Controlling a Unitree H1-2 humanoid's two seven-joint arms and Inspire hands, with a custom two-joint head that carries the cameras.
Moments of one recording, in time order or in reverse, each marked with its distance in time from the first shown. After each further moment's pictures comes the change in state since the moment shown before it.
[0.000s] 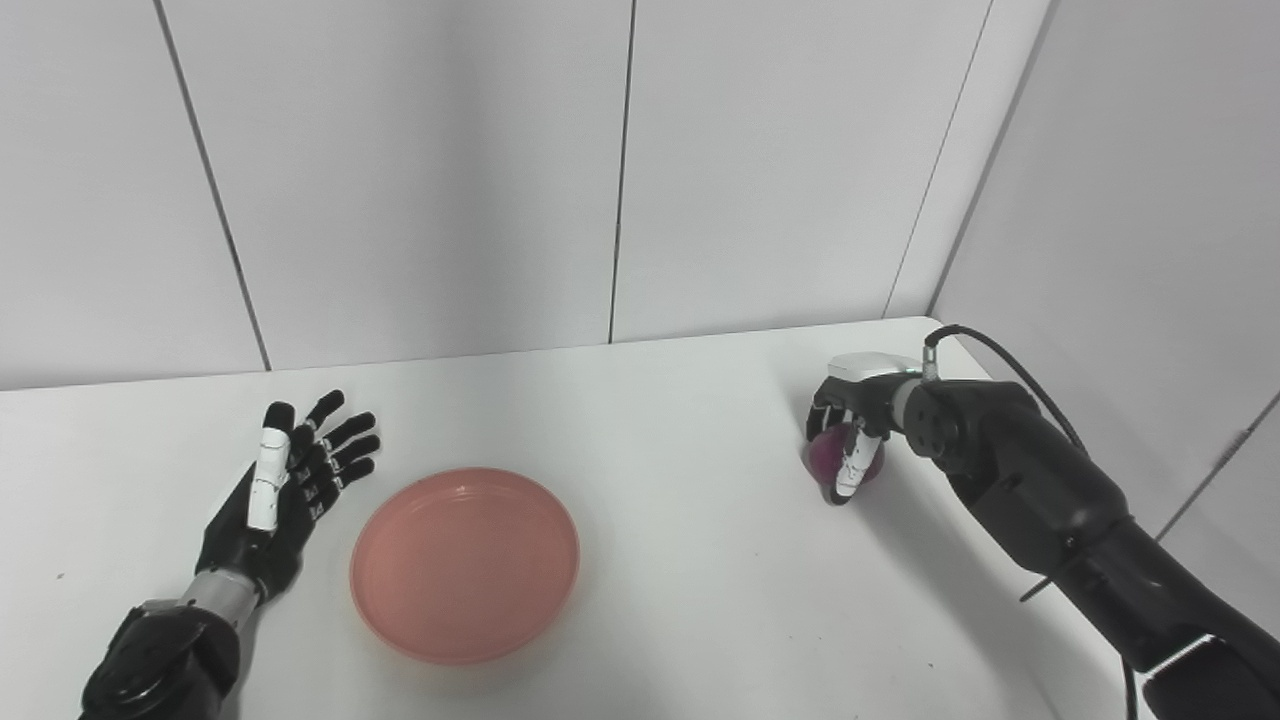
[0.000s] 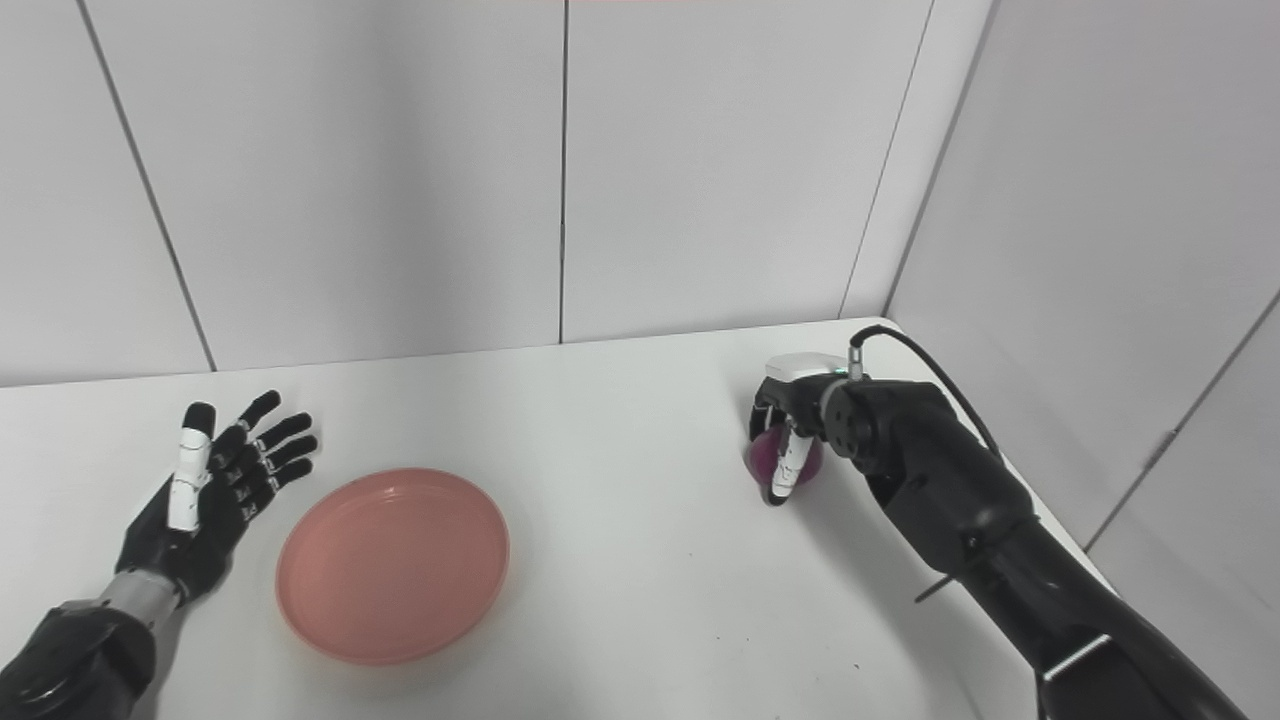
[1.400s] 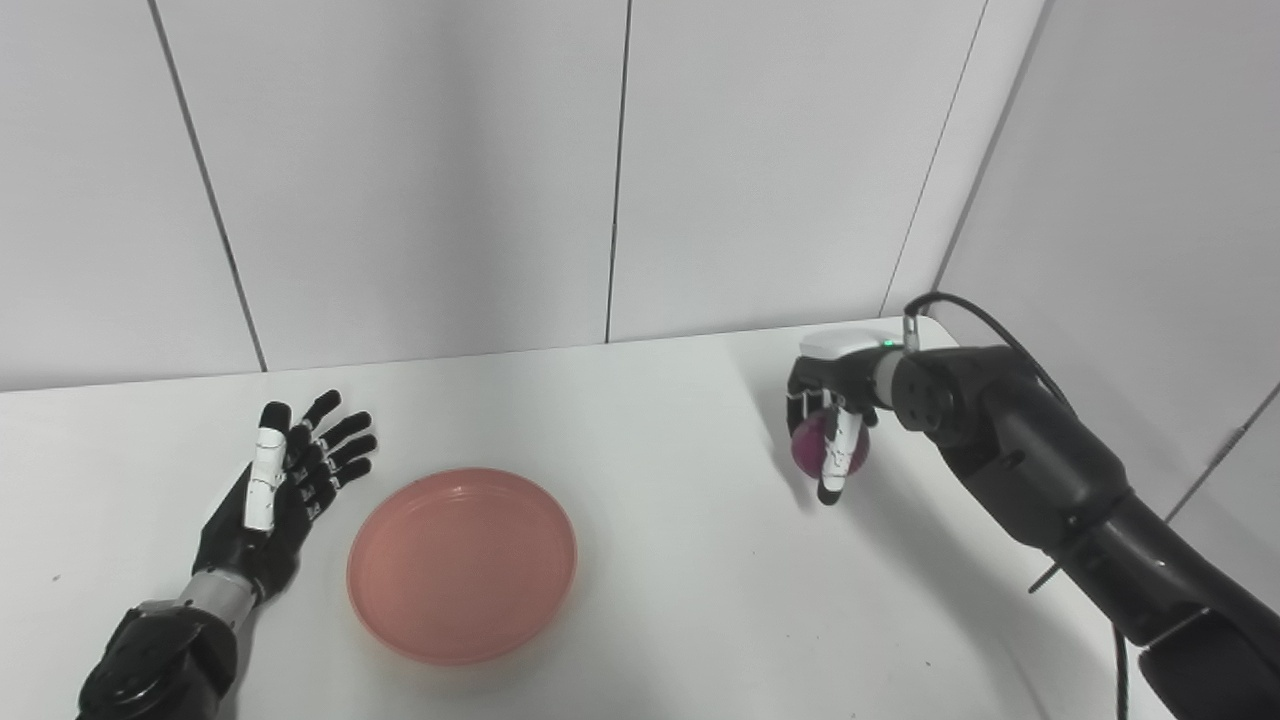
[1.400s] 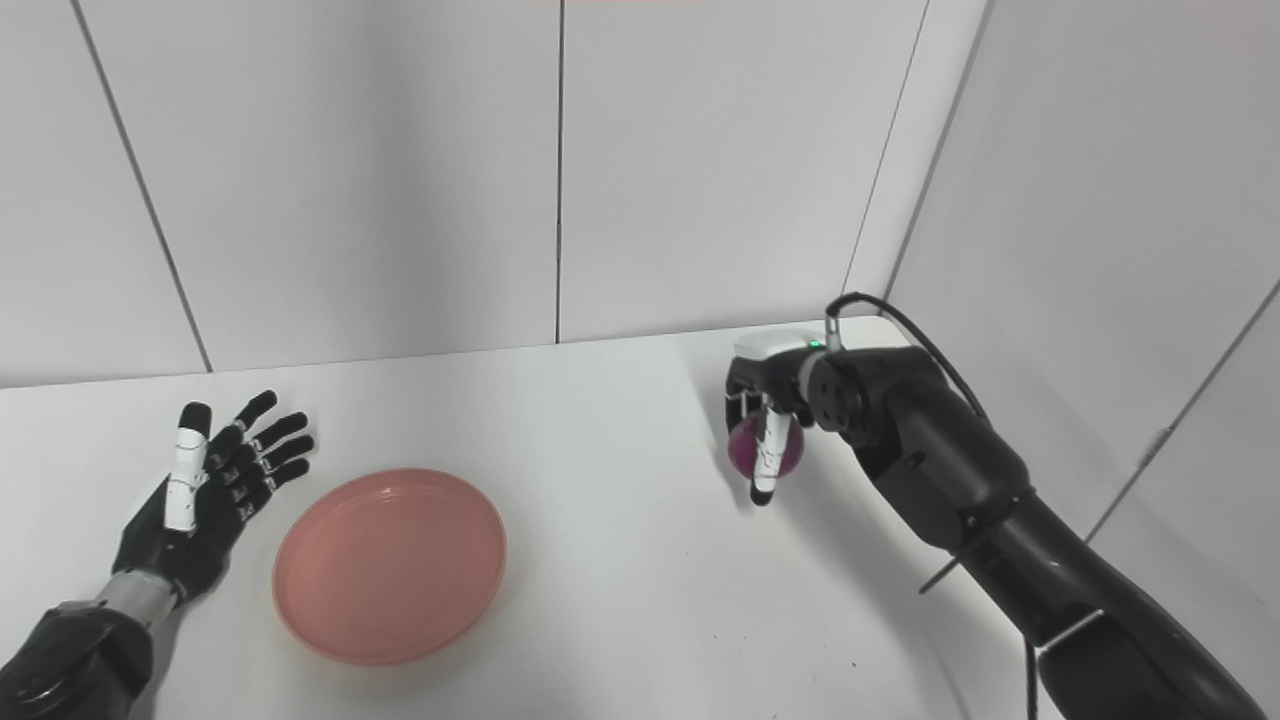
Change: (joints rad) left arm 0.000 0.000 0.001 0.000 0.000 0.002 0.000; right arm -0.072 -0.012 0.013 -0.154 -0.008 -0.009 0.123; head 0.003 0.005
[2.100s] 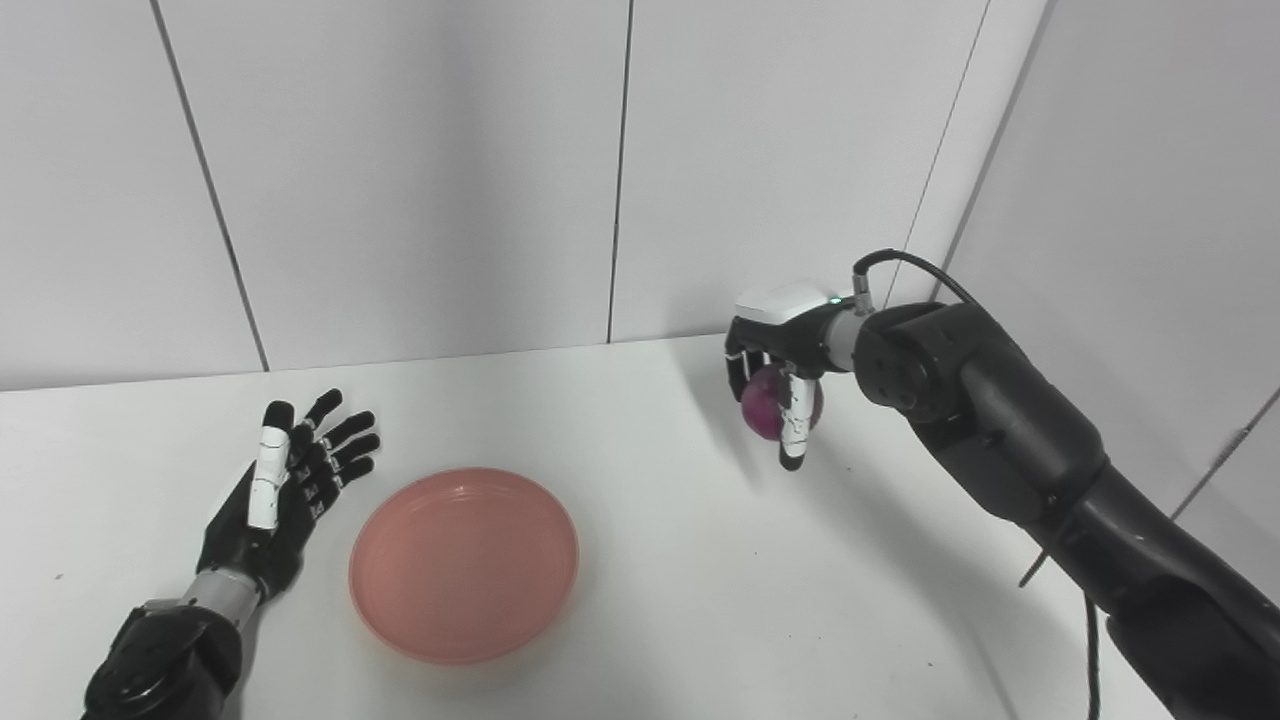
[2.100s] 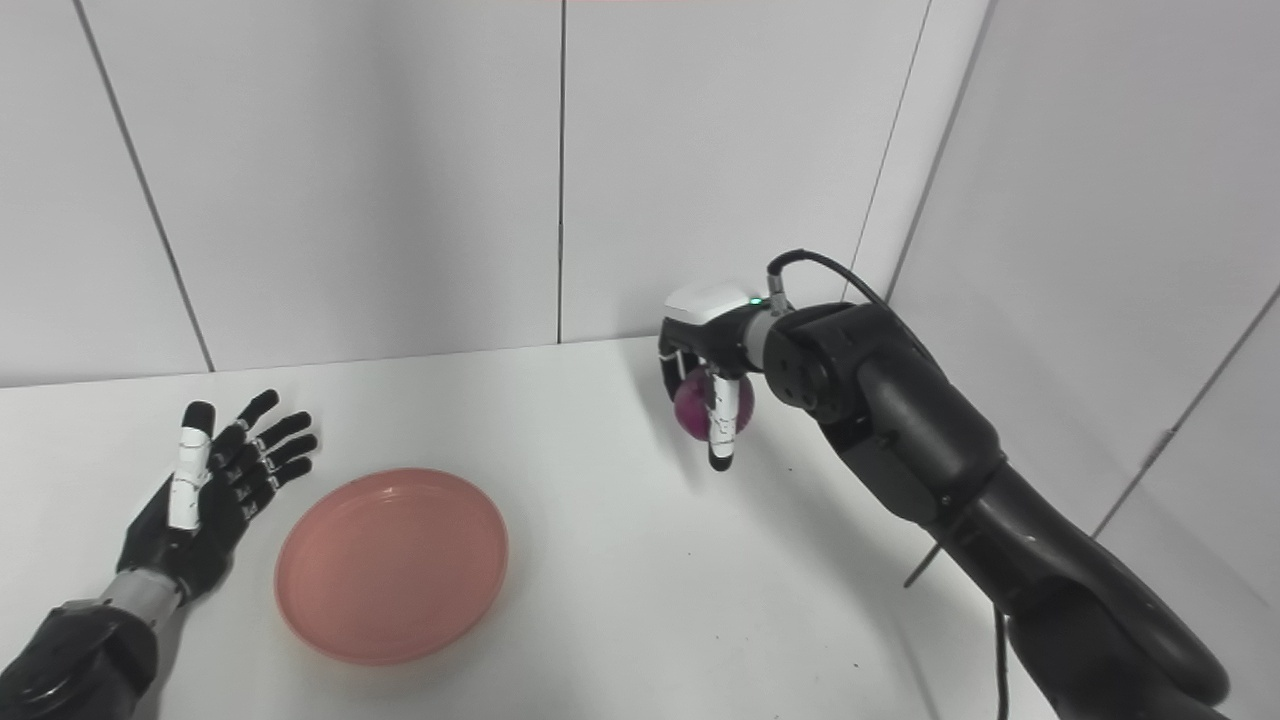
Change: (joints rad) left arm -0.001 -0.013 -0.001 -0.001 0.000 0.000 0.006; right arm -0.069 0.051 0.031 -0.119 -0.026 -0.097 0.033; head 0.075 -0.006
